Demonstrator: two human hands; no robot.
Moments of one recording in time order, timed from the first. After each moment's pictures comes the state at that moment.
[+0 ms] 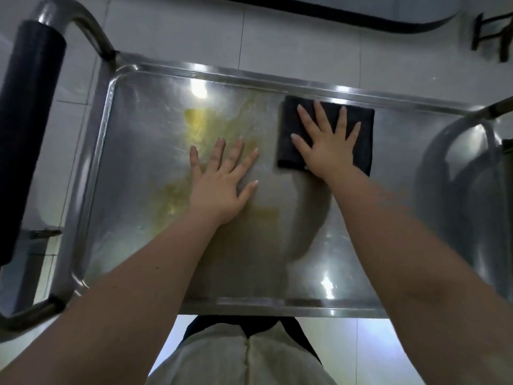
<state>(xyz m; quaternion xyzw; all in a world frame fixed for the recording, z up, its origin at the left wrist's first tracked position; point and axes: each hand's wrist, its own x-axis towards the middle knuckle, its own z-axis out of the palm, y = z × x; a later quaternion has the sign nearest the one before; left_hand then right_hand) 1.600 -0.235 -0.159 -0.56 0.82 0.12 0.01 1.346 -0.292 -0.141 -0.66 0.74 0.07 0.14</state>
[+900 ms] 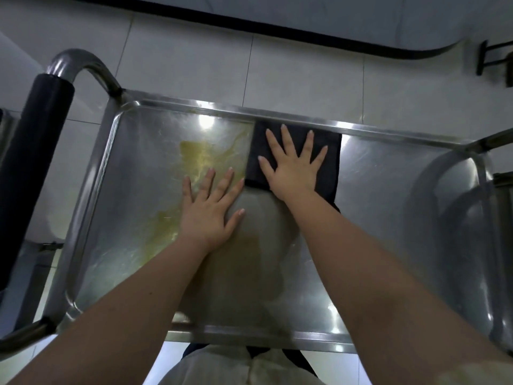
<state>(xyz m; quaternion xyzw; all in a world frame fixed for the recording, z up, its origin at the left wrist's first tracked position) 1.597 -0.234 -0.157 -0.58 0.81 0.10 0.03 1.394 -0.310 -0.139 -0.68 0.72 0.08 0.13</state>
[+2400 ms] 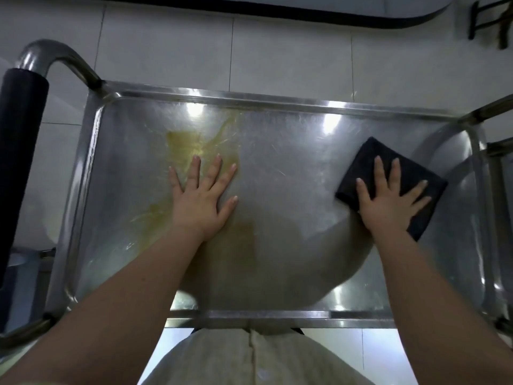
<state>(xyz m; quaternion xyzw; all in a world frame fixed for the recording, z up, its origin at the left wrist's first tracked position) 1.588 -0.250 -0.151 -0.58 0.81 0.11 0.07 1.222 -0.200 -0.124 -0.43 0.89 0.08 0.14</state>
